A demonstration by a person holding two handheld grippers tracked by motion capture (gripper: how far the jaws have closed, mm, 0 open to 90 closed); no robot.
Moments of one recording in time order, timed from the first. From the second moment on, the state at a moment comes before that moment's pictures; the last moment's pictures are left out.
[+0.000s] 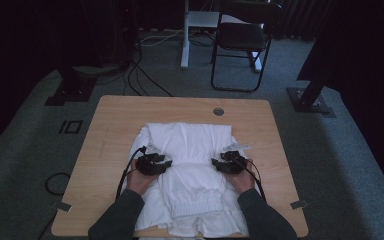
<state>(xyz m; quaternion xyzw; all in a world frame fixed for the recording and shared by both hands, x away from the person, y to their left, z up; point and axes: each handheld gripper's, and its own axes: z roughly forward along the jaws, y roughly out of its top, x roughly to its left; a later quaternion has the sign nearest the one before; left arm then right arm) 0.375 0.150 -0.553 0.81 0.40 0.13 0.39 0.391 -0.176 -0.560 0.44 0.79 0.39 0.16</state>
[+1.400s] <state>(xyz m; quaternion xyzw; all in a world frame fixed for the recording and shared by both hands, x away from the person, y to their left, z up) 0.474 0.195 -0.546 0.76 0.52 0.14 0.36 0.350 -0.186 -0.562 0.43 0.79 0.41 0.13</state>
